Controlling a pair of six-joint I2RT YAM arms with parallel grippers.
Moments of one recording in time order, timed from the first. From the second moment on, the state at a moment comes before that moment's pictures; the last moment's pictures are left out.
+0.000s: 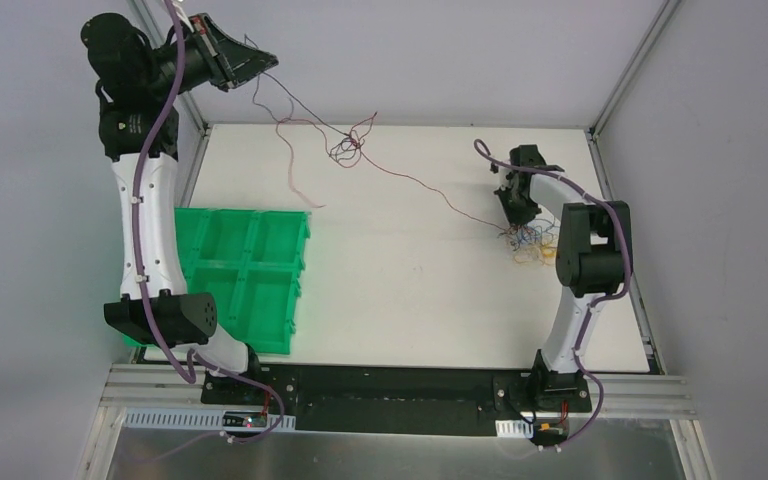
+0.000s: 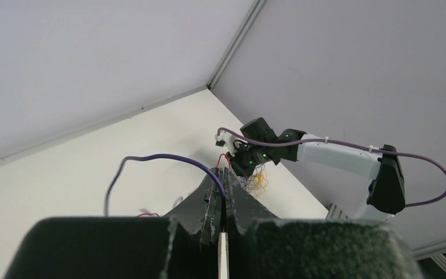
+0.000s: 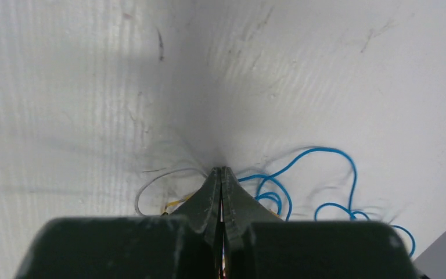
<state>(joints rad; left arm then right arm) 0.12 1.56 2.01 -0.29 1.00 -0.62 0.10 1.98 1.39 -0.63 0.11 -0.28</state>
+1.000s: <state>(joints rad) -0.35 1.62 1.92 -0.18 1.12 -0.69 0.23 1.58 1.49 -0.45 -0.88 0.54</state>
